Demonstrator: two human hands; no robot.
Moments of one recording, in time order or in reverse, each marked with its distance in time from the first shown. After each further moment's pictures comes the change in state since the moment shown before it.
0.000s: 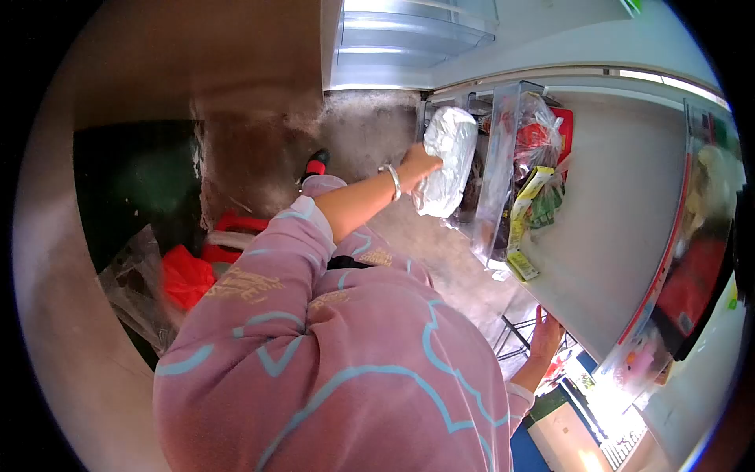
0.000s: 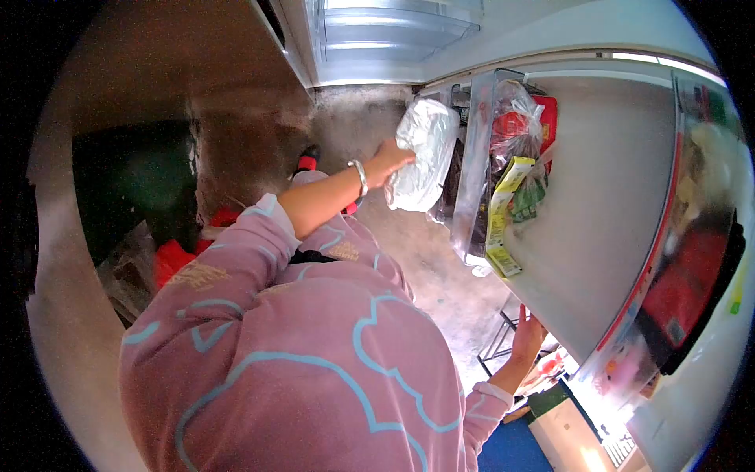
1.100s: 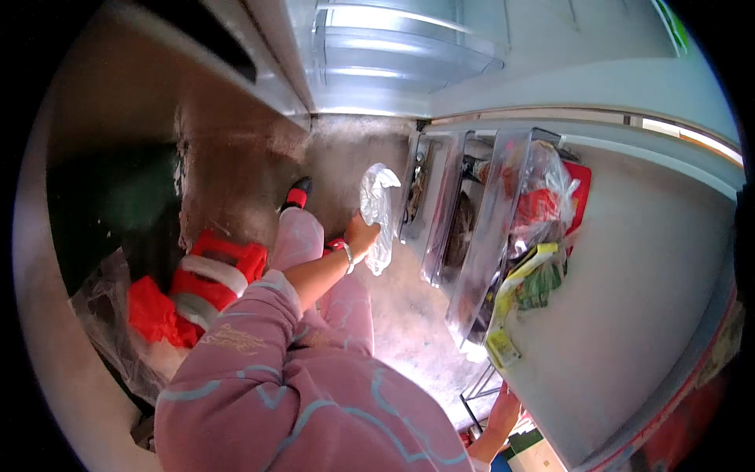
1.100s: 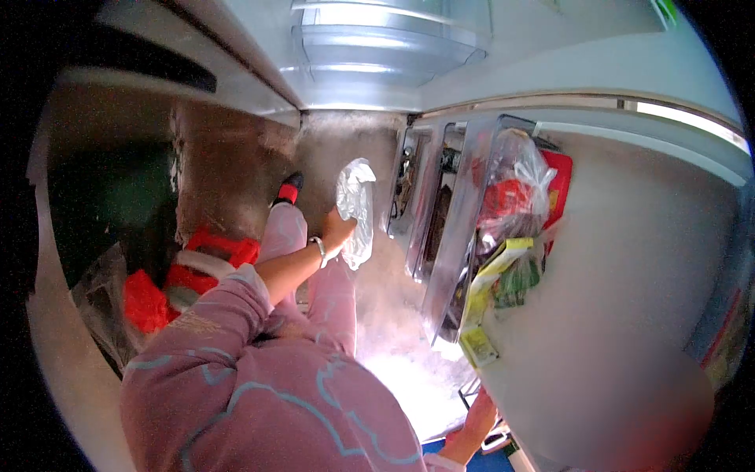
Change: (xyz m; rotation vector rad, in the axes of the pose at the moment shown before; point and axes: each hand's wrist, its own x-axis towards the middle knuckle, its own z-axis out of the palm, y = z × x) left_hand 0.028 -0.128 -0.039 0.298 0.531 -0.077; right_hand -0.007 -0.004 0.082 -1.527 0.109 0.271
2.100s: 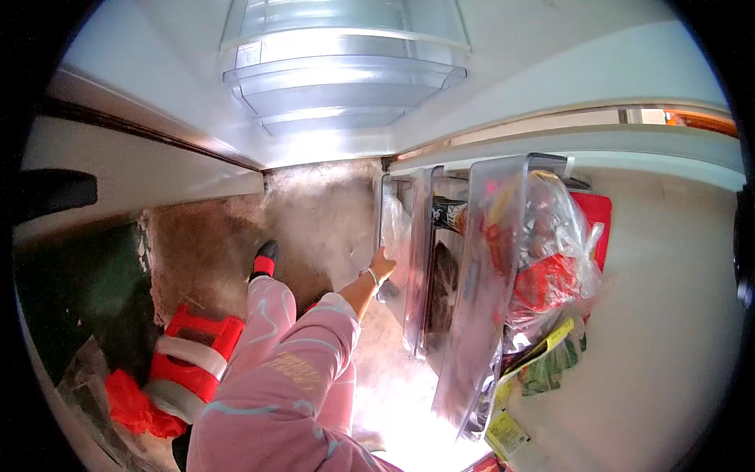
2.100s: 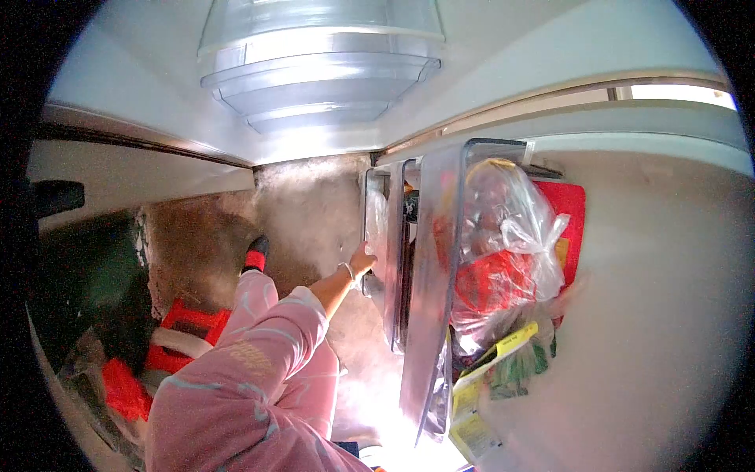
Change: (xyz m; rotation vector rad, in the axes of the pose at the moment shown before) left_hand 0.178 -0.106 0.206 0.177 -0.358 -0.003; right_hand 0.060 0.063 0.146 0.563 -0.111 -0.186
